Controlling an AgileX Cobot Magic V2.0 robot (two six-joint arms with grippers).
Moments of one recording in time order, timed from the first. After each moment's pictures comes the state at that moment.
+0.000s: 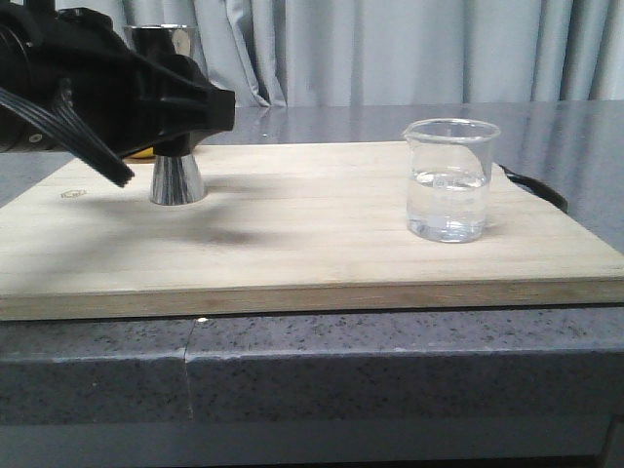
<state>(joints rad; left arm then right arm) -0.74 1.50 -0.60 -0.29 -0.65 0.13 0.12 0.74 -0.48 0.21 0.19 -0.03</state>
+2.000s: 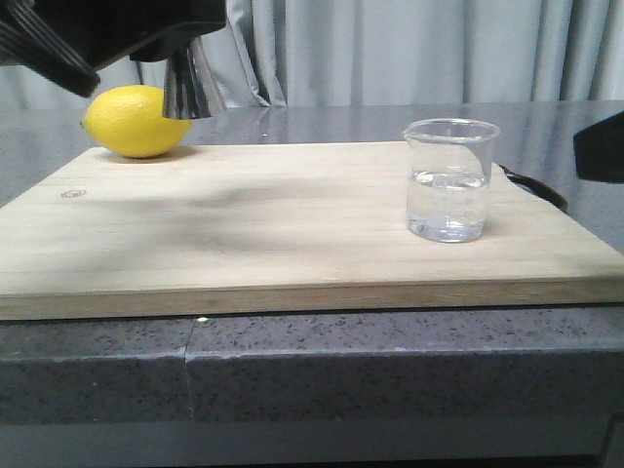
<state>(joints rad) -0.77 1.38 -0.60 -0.19 -0.70 0.09 0.49 0.77 -0.28 0.17 -0.09 -0.11</state>
